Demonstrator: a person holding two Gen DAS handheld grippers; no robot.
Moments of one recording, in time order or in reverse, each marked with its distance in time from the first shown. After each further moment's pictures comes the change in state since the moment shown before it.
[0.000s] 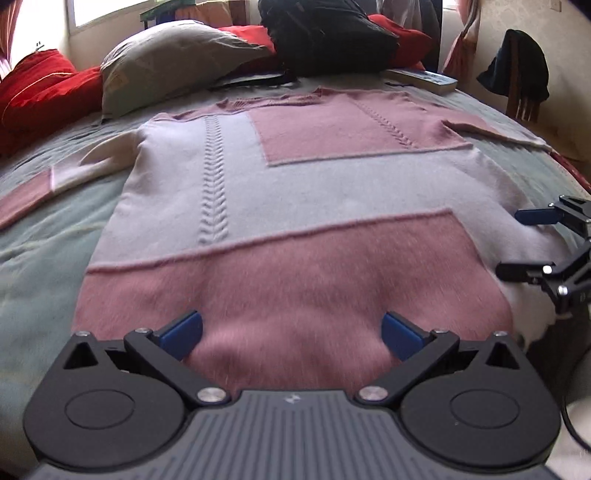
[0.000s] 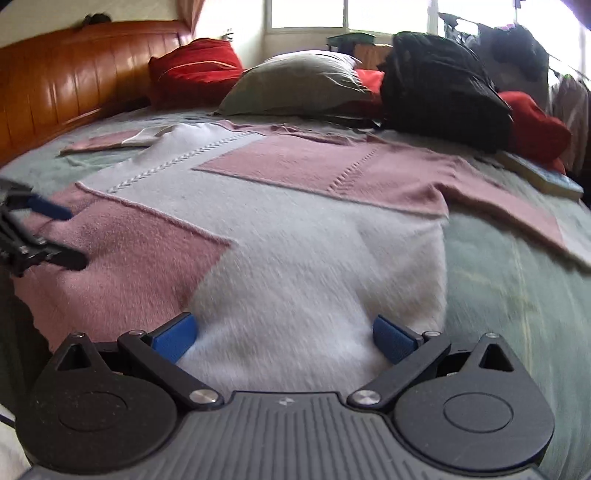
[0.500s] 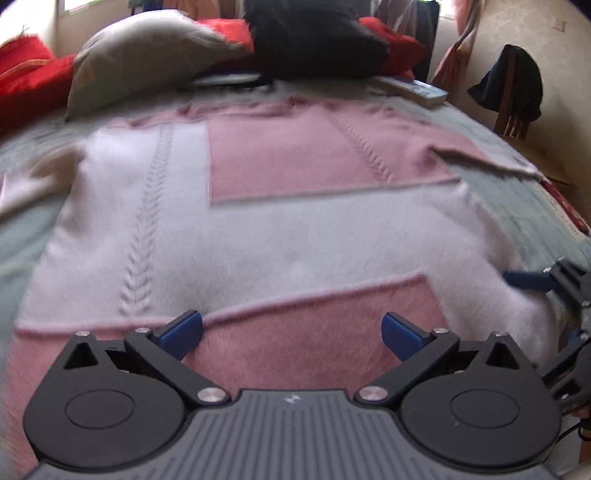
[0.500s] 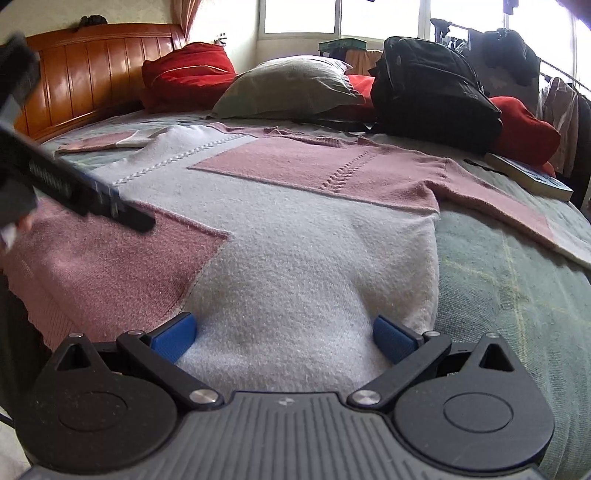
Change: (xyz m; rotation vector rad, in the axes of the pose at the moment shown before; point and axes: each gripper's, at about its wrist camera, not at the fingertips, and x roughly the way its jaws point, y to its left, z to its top) left arm 0.039 -0.022 0.031 -0.035 -0.008 -0.077; right arm -0.003 0.004 -0.007 -0.015 -0.025 -0.031
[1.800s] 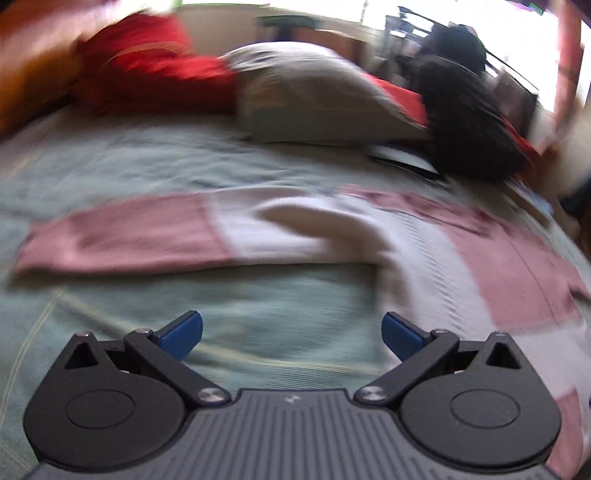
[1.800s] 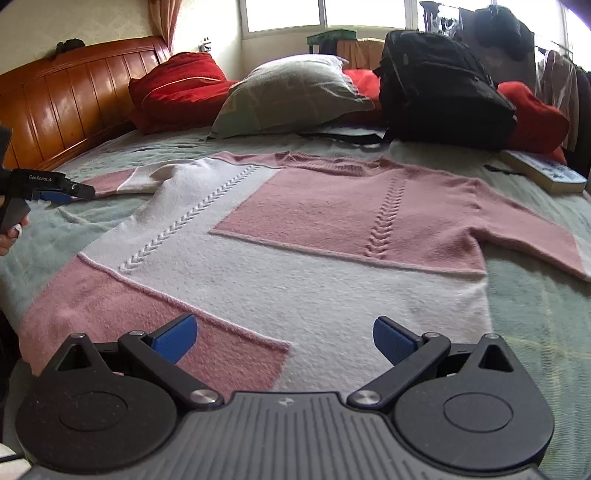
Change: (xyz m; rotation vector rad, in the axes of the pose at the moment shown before) left arm -0.048 0.282 0.024 -0.345 -0.118 0.139; right arm 0.028 0.032 0.086 0.134 0.038 0.039
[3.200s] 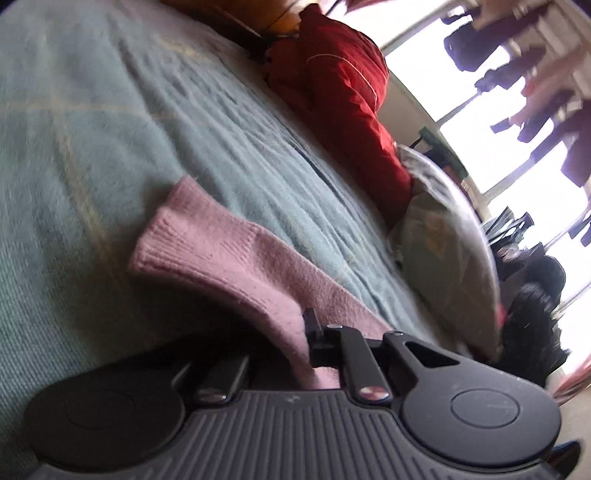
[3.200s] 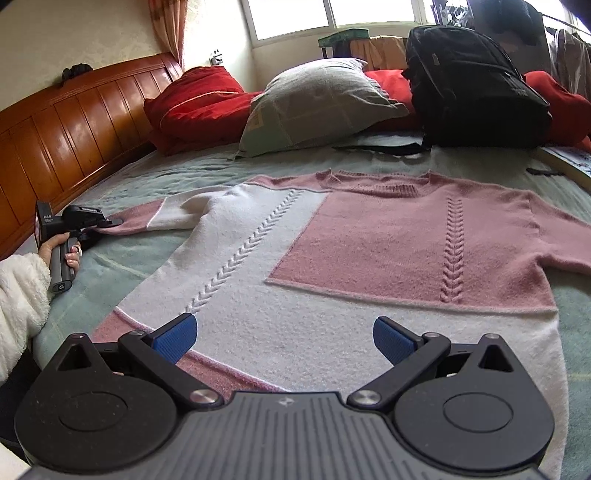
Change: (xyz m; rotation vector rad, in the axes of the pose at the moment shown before) left arm 0.081 0.178 0.031 -0.652 -0.241 -0.005; right arm 0.022 0.033 0.038 0.052 -0.017 0.096
